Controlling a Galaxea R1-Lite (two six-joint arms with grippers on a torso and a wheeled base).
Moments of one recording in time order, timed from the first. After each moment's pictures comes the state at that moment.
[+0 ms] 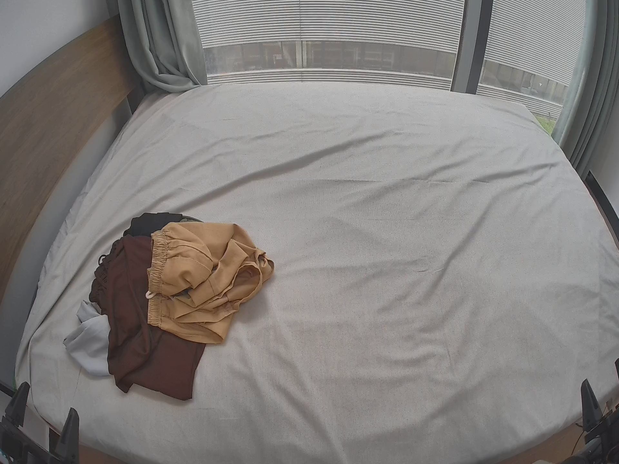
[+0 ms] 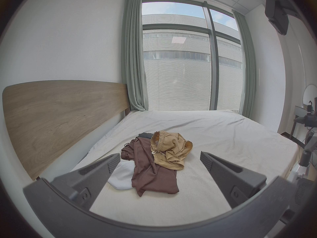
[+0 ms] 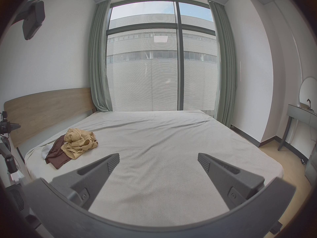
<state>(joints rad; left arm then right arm) 0.00 0.02 -0.02 0.00 0.00 0.01 -0.01 0.02 -0.02 0.00 -0.02 0.01</state>
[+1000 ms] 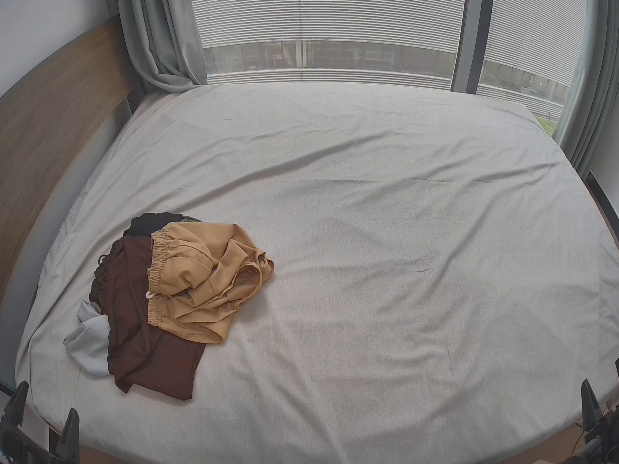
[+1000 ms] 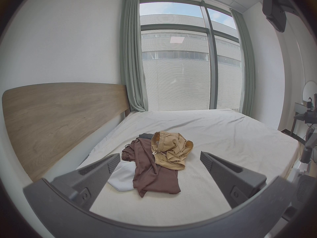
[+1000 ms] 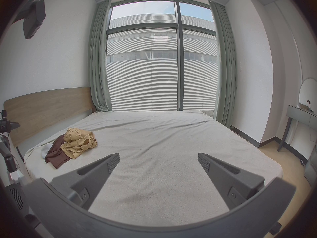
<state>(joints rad) 0.00 0.02 -0.02 0.00 0.00 0.03 -0.01 0.02 -0.02 0.00 -0.02 0.01</state>
